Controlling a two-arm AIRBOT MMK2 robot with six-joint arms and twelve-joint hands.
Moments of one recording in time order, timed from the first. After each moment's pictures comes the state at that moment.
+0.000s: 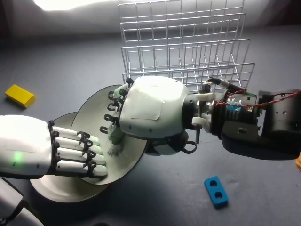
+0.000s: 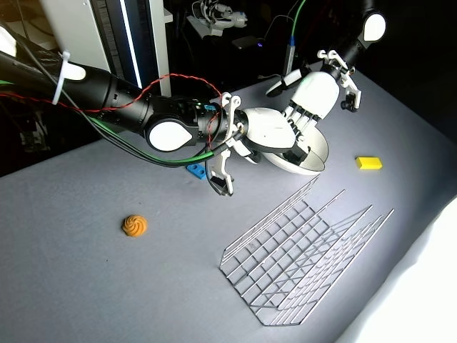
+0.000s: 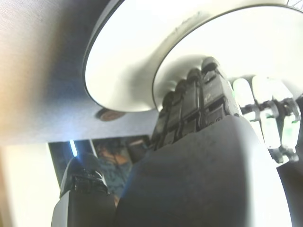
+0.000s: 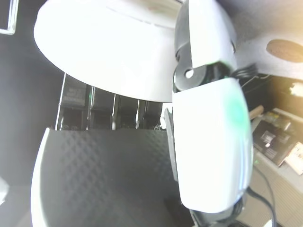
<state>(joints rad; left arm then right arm) 0.91 -0.91 1.32 1.41 -0.91 0.00 -0.60 -1.42 1.18 -0.35 0.46 -1.00</state>
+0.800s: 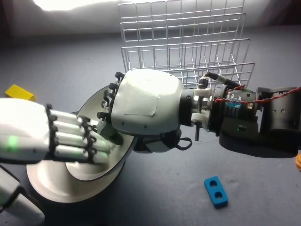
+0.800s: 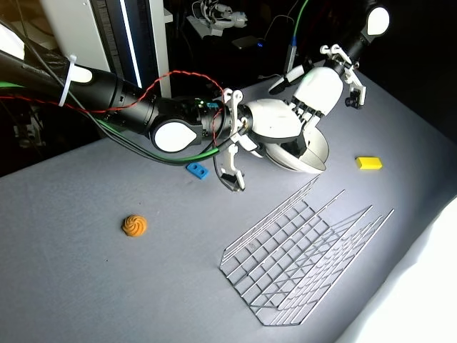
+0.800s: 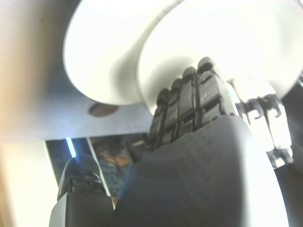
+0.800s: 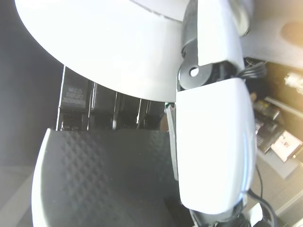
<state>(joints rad) 0.83 -0.83 1.28 1.45 -0.91 -0.02 -0.59 -1.42 1.18 -0.36 0.52 -1.01</state>
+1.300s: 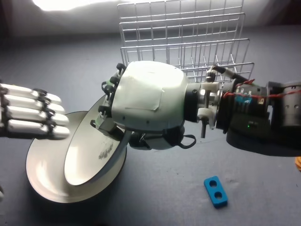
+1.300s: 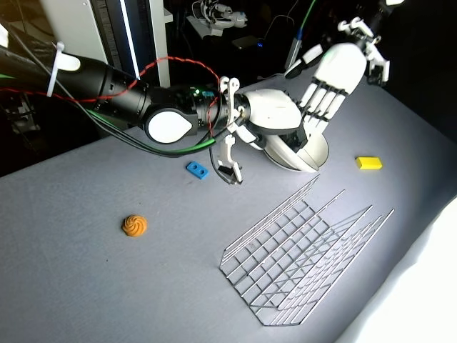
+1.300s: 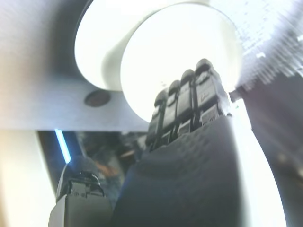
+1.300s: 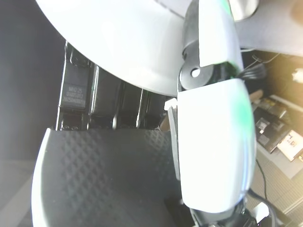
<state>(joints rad) 0.73 -0.67 1.25 1.51 -0.95 -0.13 -0.55 -1.36 1.09 -0.35 0.52 -1.00</state>
